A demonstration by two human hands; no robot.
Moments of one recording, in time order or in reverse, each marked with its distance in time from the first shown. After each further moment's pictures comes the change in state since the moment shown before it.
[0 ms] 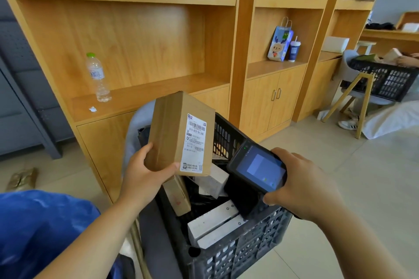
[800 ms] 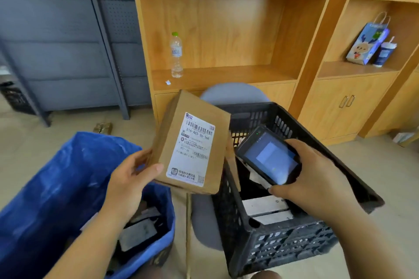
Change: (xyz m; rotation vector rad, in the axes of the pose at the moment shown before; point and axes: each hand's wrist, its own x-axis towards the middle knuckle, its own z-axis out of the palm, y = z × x) left_hand -0.100 -0.039 -0.138 -0.266 0.212 -0.115; right_hand -0.013 -0.089 0.032 0.177 0.018 -0.294
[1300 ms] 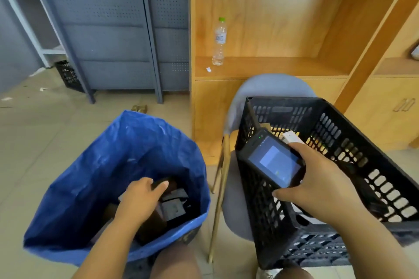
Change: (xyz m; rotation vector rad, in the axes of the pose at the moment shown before) left_hand -0.019 -0.088 -0.096 0.768 0.105 -0.425; right_hand 0.002 -0.064 0.057 0.046 -0.162 -0.151
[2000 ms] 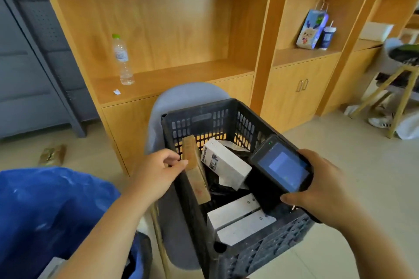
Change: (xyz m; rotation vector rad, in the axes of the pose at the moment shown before) left_hand 0.000 0.237 0.089 -0.048 -0.220 0.628; right_hand -0.036 0.145 -0.069 -0.015 0.216 0.432
